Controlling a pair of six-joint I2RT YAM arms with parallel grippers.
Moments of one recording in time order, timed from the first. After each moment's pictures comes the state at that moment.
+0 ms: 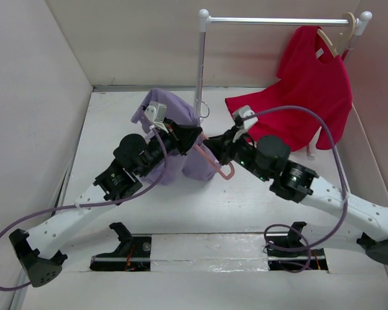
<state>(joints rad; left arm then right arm) -0.84 0.94 0.97 0.05 -0.09 -0.48 1.00 1.11 1.10 -0.04 0.19 0.25</state>
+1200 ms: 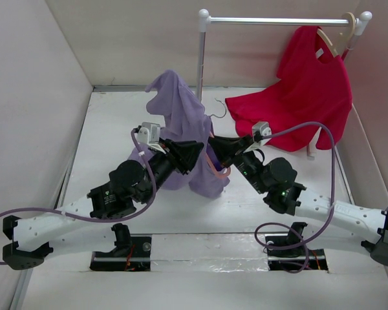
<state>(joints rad) -1.24 0.82 0.96 0.01 -0.56 -0.50 1.05 1.01 0.74 0.62 0.34 0.24</state>
